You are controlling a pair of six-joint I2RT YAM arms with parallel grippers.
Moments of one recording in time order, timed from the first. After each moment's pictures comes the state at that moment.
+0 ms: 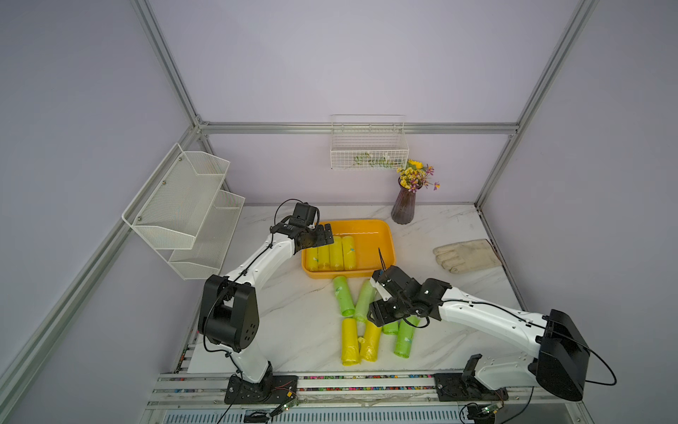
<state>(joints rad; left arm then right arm) -0.31 1.70 1.41 -0.58 -0.02 -0.47 0.91 1.36 0.93 -0.68 -0.14 0.57</state>
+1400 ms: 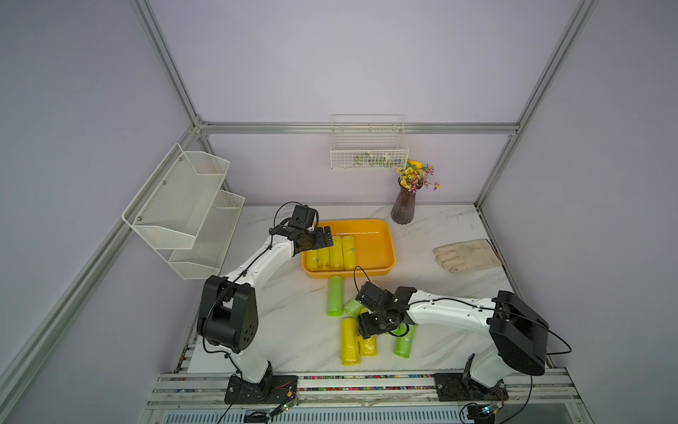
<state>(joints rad) -0.31 1.69 1.38 -0.57 0.00 -0.47 1.00 1.62 0.97 -0.63 -0.07 0.71</state>
